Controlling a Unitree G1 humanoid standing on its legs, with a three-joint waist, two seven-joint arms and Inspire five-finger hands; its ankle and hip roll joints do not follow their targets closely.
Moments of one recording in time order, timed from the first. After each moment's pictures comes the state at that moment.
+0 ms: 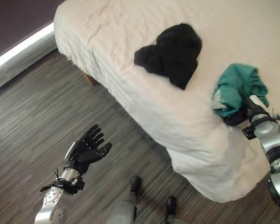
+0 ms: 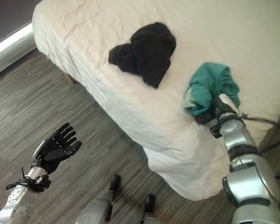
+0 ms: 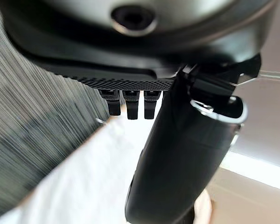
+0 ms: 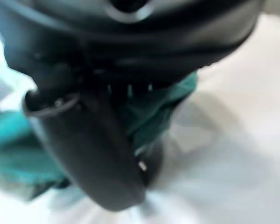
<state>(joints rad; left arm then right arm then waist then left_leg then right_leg) 0.22 0.51 -0.01 0.10 -0.82 -0.15 -0.16 -0.80 -0.85 0.32 1.07 0.07 -0.10 -0.02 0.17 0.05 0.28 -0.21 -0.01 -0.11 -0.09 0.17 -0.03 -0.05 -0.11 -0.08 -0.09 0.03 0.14</state>
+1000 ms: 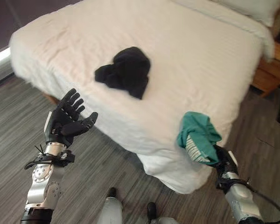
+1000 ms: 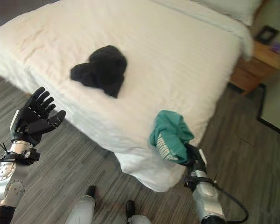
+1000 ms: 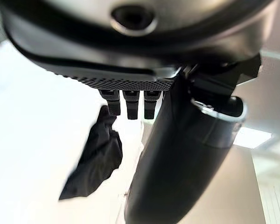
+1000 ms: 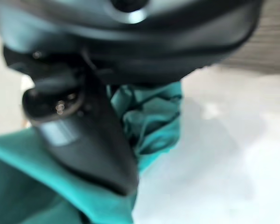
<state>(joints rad) -0.06 0.53 0.08 0.06 -0.70 -0.19 -0.05 0.04 -0.42 -0.06 0.48 0.41 -0.13 0.06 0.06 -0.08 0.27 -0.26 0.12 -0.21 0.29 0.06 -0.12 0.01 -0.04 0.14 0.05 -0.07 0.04</state>
